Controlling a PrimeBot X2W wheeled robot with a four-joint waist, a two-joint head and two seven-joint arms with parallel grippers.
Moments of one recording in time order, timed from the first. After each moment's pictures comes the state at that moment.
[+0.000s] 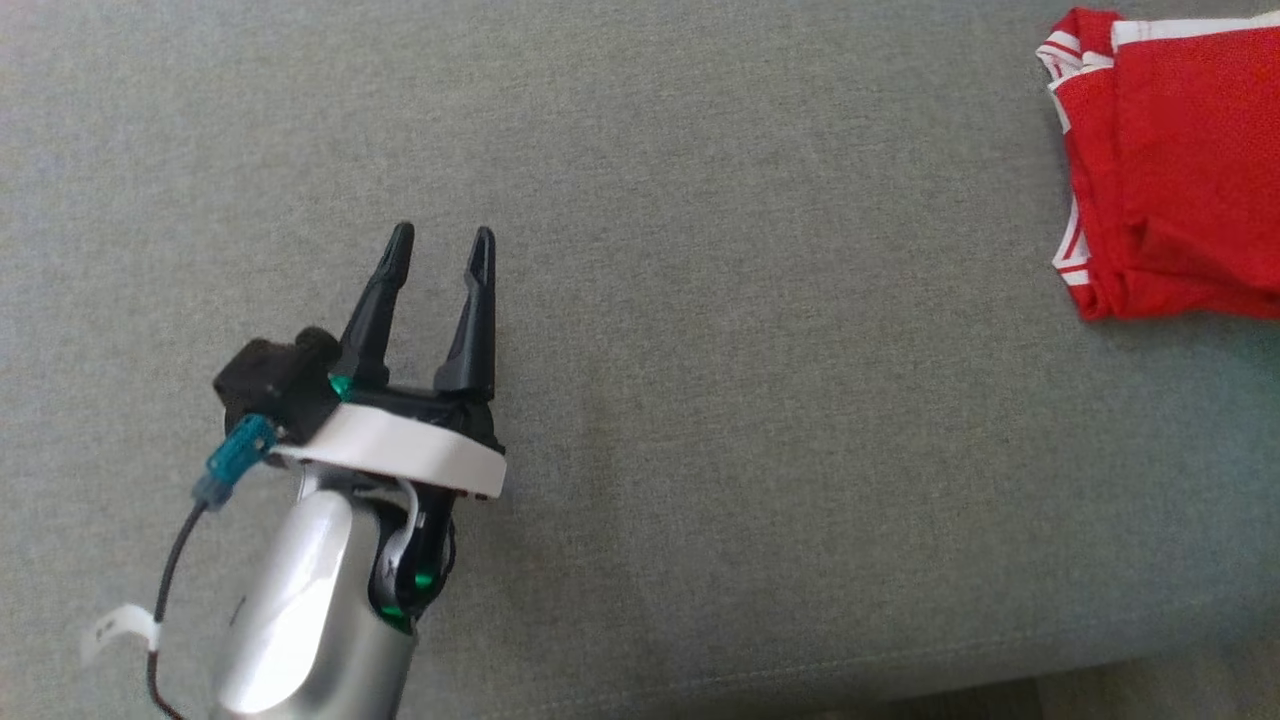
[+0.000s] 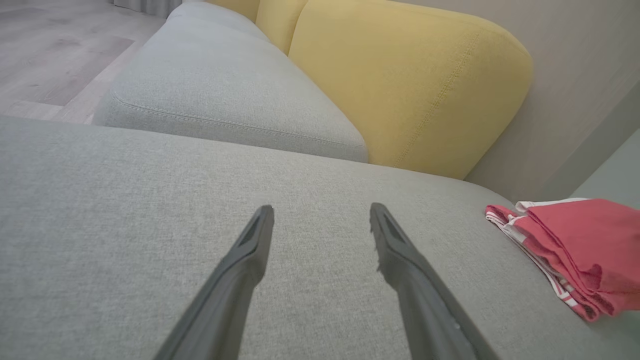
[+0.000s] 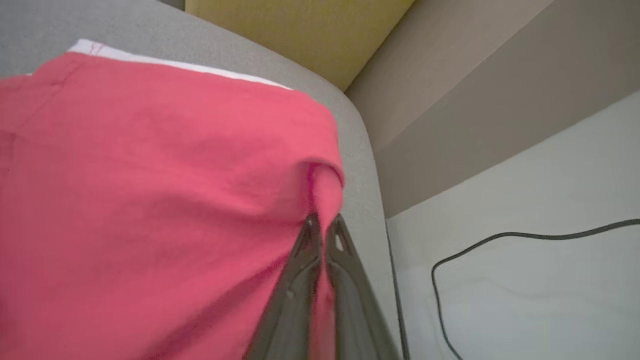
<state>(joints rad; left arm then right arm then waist) -0.29 0.04 -0.28 0.18 -0.35 -0.05 -0.25 -0.54 -0.74 0.12 0.53 0.21 0.12 0.22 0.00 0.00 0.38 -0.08</state>
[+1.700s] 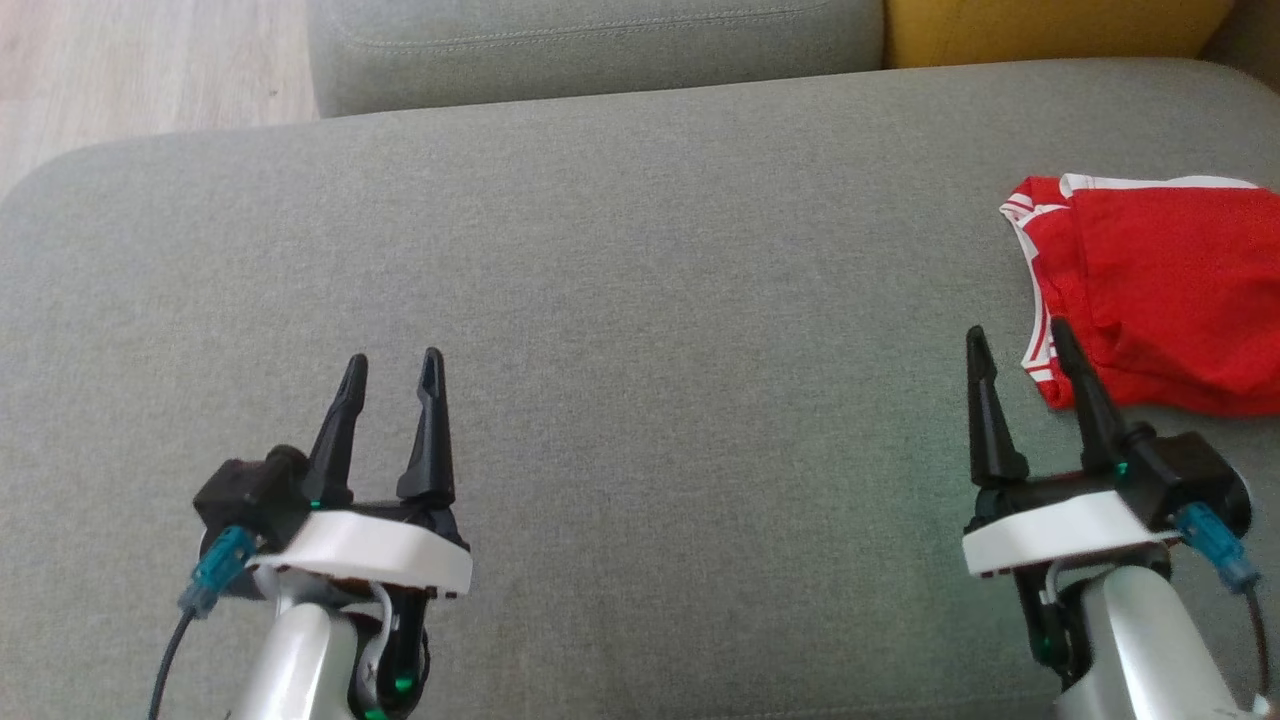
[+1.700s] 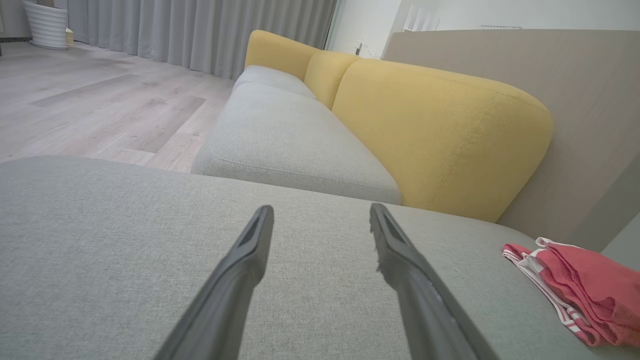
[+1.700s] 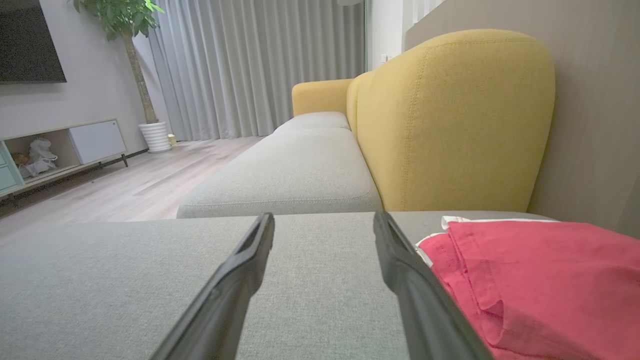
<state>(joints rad) -0.10 0.04 -0.22 0.16 -0.35 0.01 -0.25 -0.13 -0.05 0.04 0.23 0.10 0.12 -0.24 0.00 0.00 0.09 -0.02</state>
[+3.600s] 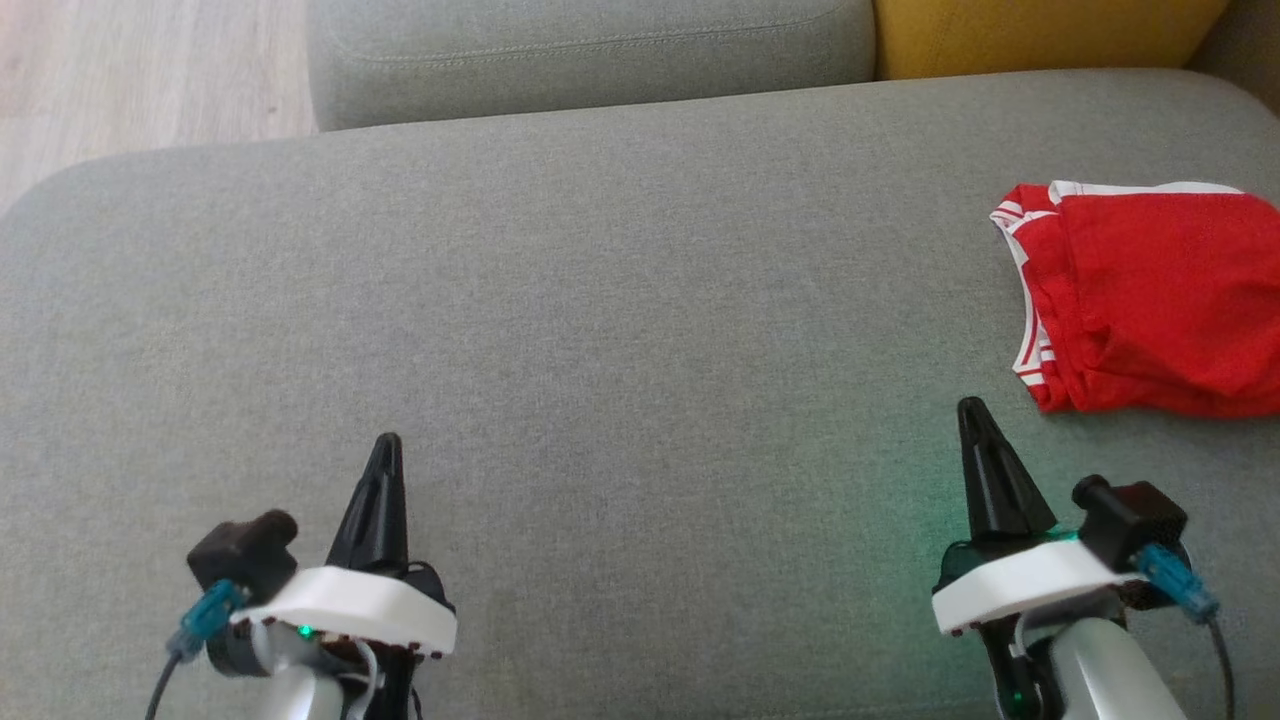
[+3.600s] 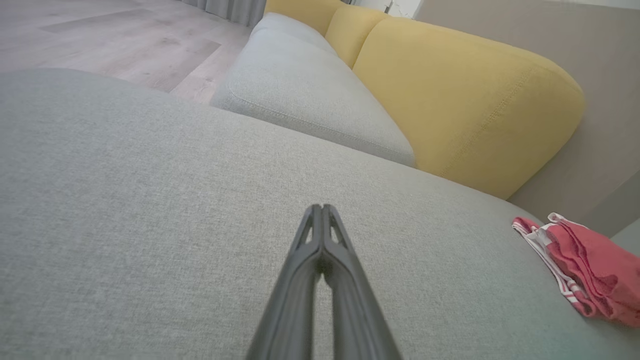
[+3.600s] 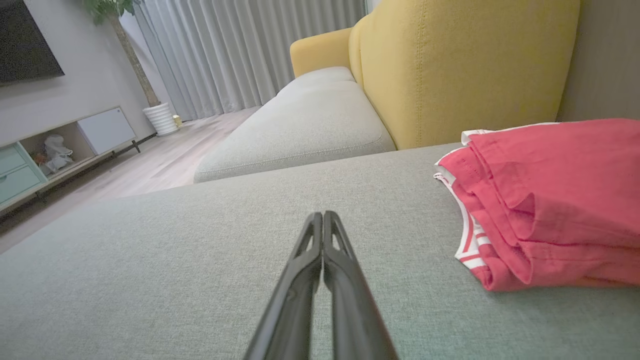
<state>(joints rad) -0.02 0.04 -0.19 0.24 -0.45 -0.02 -0.23 -0.08 -0.05 0.11 0.34 0.22 0.12 -0.24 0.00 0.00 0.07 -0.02</state>
